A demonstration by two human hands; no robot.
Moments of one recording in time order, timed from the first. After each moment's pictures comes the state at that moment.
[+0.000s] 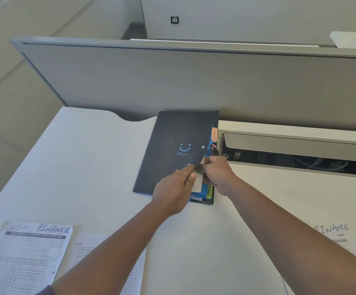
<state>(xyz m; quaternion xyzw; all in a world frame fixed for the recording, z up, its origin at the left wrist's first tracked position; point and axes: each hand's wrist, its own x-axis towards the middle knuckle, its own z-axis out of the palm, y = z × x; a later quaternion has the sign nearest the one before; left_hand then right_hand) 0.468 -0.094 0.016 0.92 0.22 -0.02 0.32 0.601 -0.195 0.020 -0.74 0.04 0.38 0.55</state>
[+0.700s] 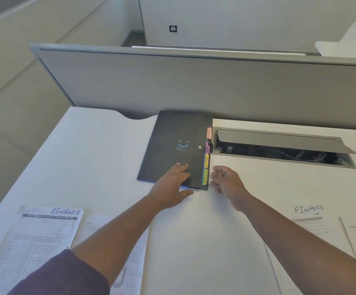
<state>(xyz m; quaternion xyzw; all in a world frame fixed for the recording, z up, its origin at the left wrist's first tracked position) 0.439 -0.093 0.011 0.96 0.11 -0.07 0.27 0.560 -0.281 0.010 -0.76 0.00 0.35 0.55</state>
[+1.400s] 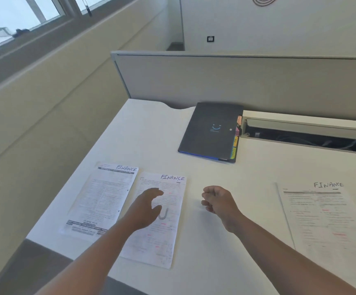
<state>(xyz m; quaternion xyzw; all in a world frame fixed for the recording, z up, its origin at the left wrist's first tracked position) 0.153 -0.101 0.039 0.88 0.34 -0.06 0.32 0.343 -0.307 0.037 -0.70 -0.04 0.43 0.57</state>
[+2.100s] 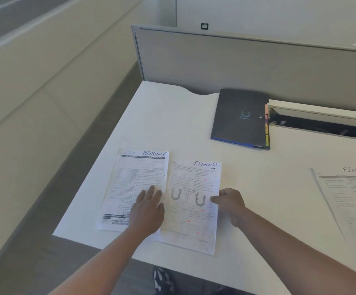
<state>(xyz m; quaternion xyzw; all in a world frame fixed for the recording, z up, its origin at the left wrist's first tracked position) 0.030 -0.001 -0.016 0.91 0.34 -0.13 0.21 0.227 -0.201 0.007 -0.82 0.06 0.37 0.43</state>
